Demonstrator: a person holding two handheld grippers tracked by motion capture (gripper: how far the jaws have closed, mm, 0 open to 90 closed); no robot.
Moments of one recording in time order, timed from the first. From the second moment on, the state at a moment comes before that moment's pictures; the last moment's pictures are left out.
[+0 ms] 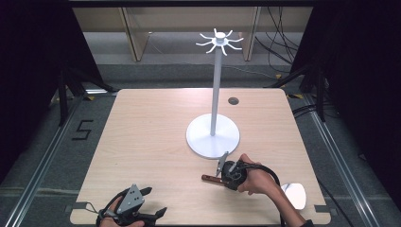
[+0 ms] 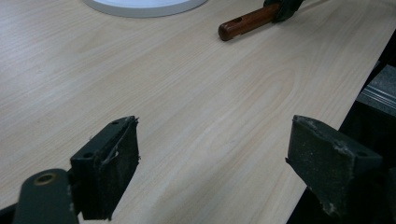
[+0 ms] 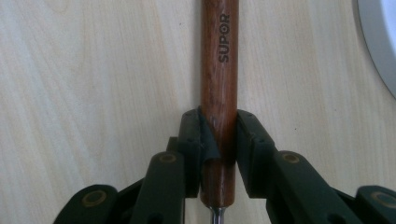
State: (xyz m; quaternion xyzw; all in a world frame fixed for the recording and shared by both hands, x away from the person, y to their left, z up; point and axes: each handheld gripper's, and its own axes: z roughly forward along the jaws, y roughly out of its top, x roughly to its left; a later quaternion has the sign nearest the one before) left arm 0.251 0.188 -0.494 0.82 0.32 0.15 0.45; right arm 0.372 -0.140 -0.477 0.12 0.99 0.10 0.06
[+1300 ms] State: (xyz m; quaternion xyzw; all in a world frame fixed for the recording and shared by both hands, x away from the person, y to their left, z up) left arm 0.252 0.189 -0.493 0.82 0.32 0.15 0.45; right arm 0.369 -0.231 -0.356 0.19 0.87 0.45 0.12
